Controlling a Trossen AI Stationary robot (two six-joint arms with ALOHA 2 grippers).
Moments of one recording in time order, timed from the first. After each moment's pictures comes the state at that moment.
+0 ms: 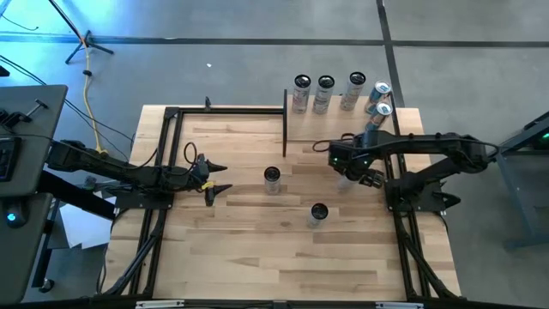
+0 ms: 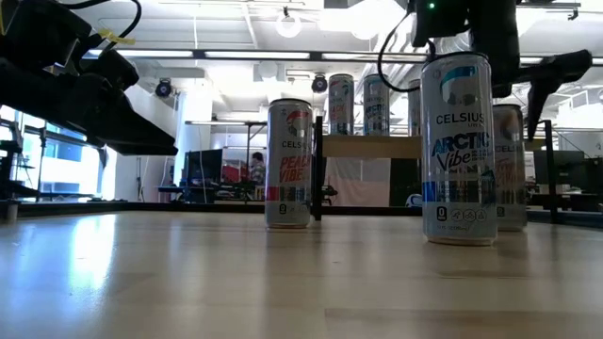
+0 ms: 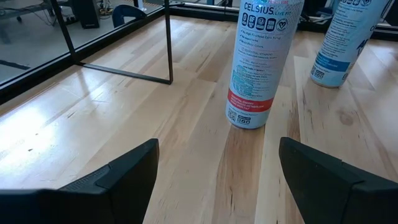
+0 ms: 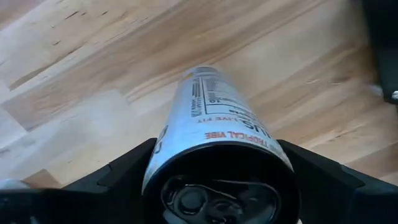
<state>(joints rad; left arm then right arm) -0.12 0.75 0.01 0.41 -0.40 -0.17 -0.16 1.34 1.04 -1.24 -0.04 1.91</state>
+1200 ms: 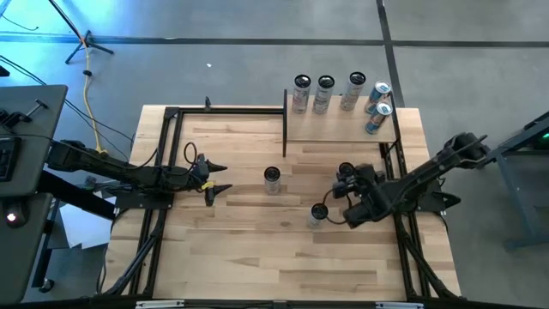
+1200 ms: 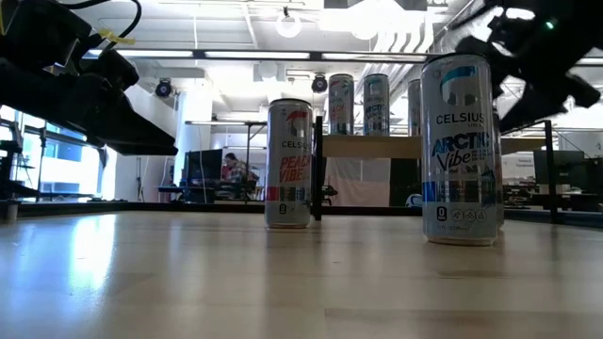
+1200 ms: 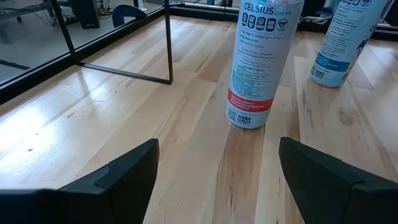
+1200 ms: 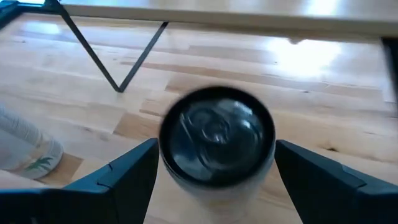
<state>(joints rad) -0.12 0.75 0.01 0.41 -0.40 -0.17 0.48 1.34 0.83 -1.13 0.94 1.87</state>
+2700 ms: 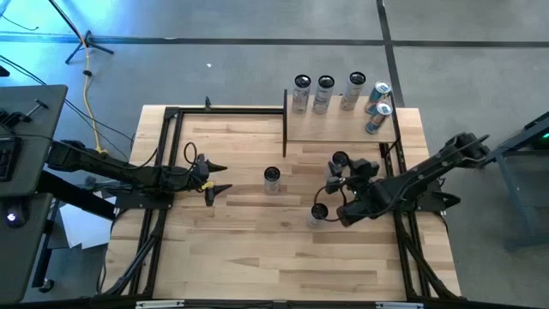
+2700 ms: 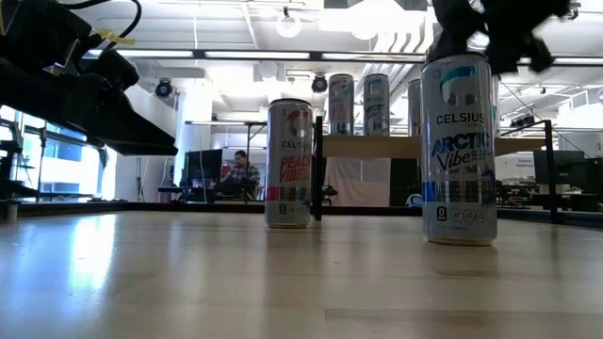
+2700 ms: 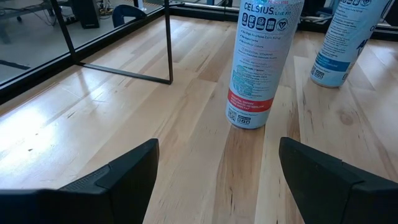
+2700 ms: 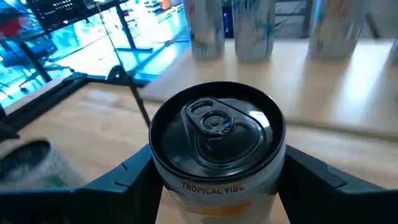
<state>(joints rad) -0.12 0.75 0.01 0.41 -0.40 -0.17 0.45 1.34 0.93 -1.04 1.23 1.65</state>
